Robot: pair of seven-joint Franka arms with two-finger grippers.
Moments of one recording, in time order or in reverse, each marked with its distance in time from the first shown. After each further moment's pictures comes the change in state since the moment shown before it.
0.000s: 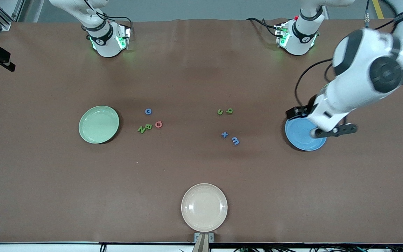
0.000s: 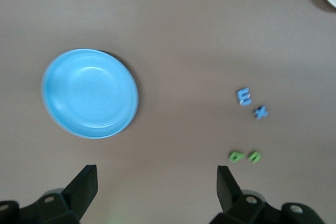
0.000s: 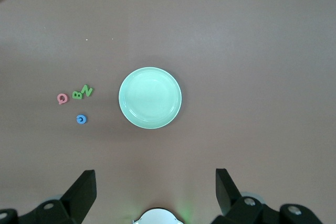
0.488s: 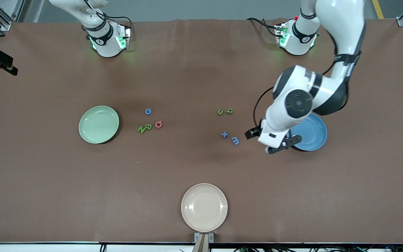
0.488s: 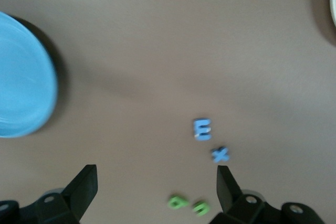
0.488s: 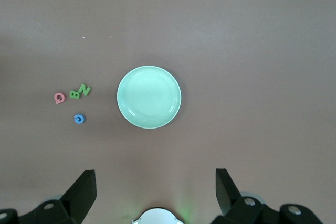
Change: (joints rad) left arm -0.170 0.216 0.000 0.001 0.034 0.268 -0.414; right arm 0.000 0.040 -0.002 -0.003 -0.003 0.017 0.000
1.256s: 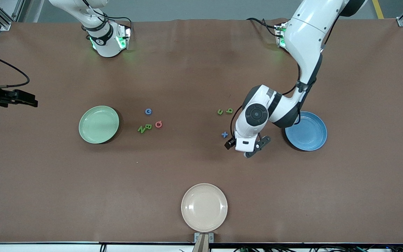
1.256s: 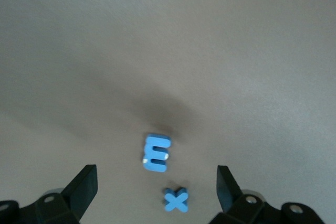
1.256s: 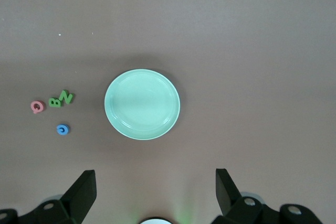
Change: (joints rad) left arm -0.092 0.194 0.000 -0.043 0.039 0.297 -0.309; right arm 0.016 0.183 -0.001 -0.003 -0.010 0.080 0.053
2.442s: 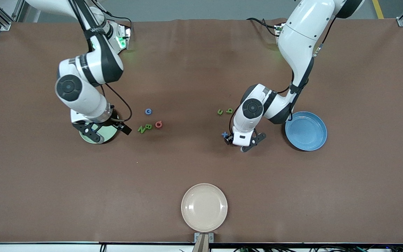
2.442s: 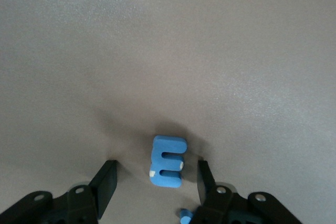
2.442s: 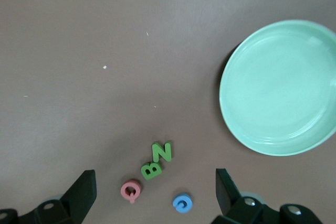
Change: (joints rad) left arm -0.015 0.014 0.001 -0.129 0.032 0.180 -0.003; right arm 0.366 0.062 0.012 -0.582 0.061 0.798 0.943
